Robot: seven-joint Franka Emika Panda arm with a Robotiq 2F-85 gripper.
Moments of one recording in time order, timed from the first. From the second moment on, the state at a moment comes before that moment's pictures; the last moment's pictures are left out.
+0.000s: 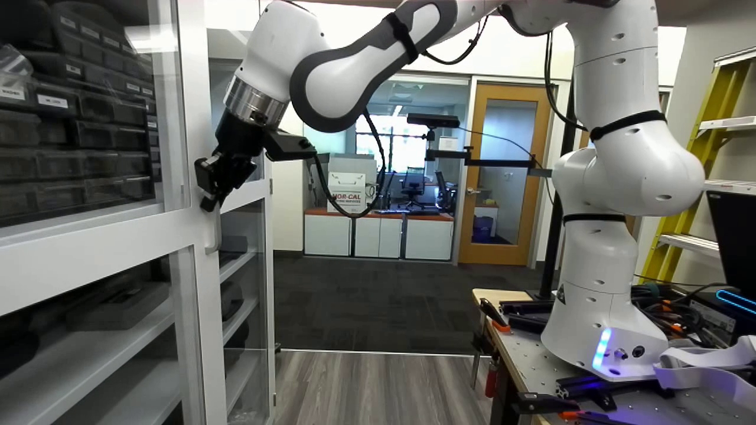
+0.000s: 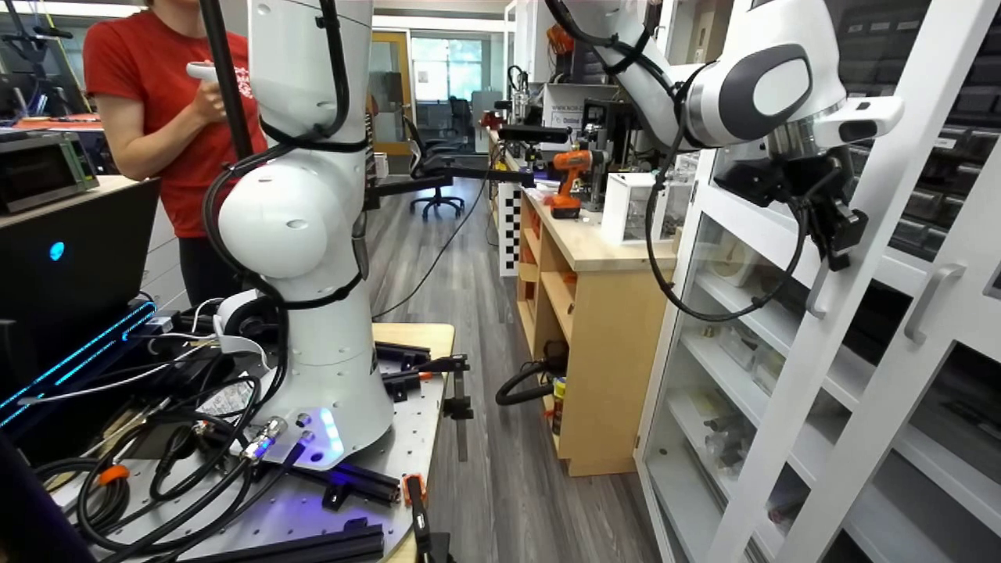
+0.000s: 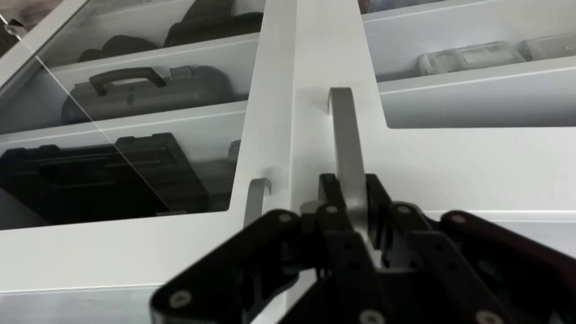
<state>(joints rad) 0.12 0.19 -0.06 -2.03 -0.28 2.73 0.41</state>
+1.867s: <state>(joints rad) 0.13 -0.16 0.13 -2.22 -0.30 2.32 0.57</state>
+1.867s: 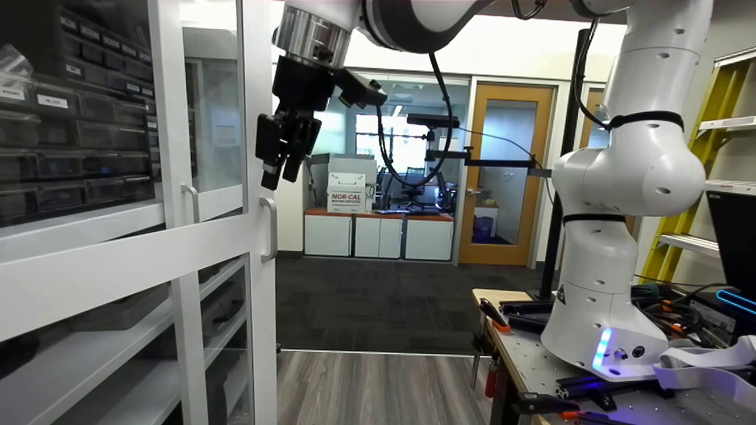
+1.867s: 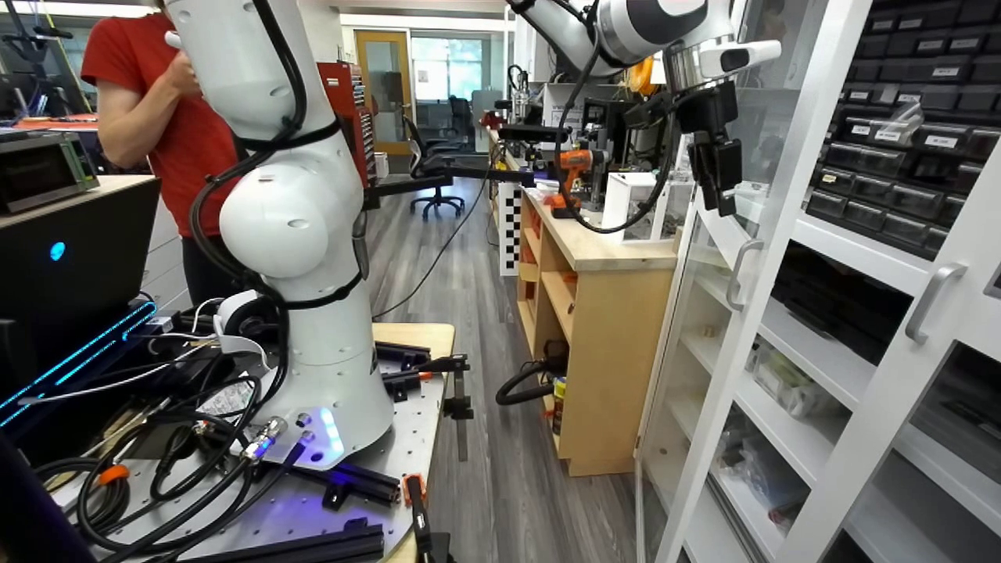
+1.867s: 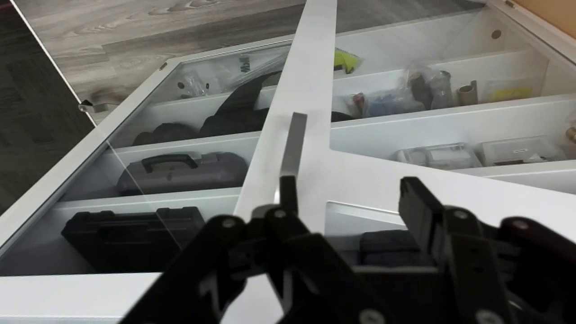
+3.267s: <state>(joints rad) 0.02 -0.43 0.02 -2.22 -0.17 2.06 0.19</state>
